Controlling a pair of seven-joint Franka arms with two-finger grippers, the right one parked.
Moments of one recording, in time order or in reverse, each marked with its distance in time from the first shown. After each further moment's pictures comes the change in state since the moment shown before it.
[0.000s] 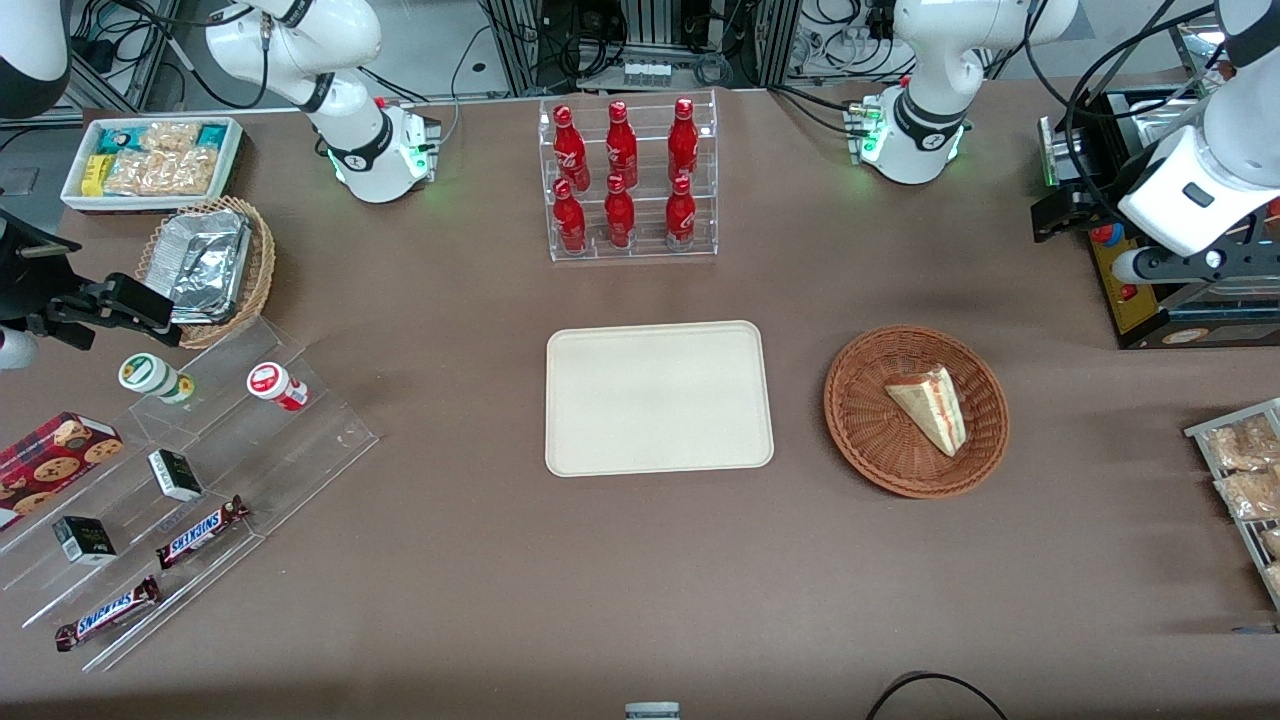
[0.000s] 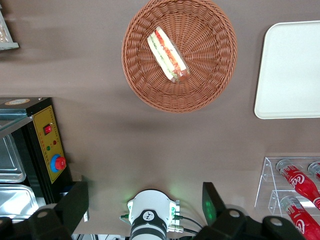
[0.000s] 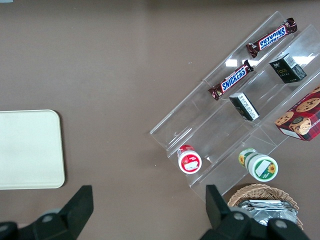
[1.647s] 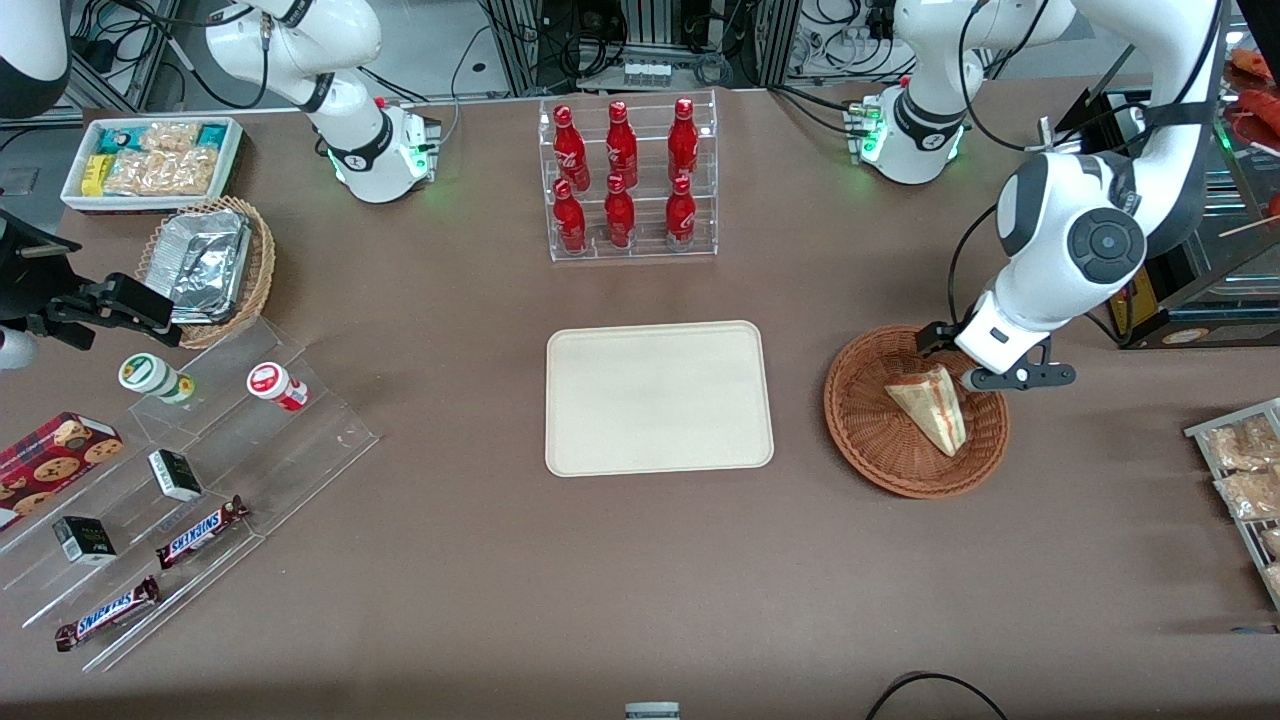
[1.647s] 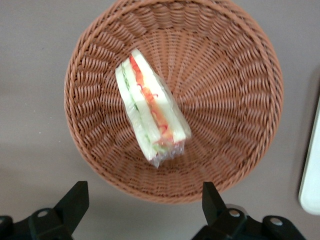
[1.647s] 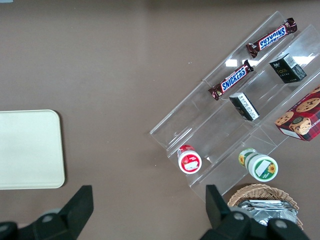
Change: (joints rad) arm -0.003 0.062 -0.029 -0.687 0.003 0.918 -0.141
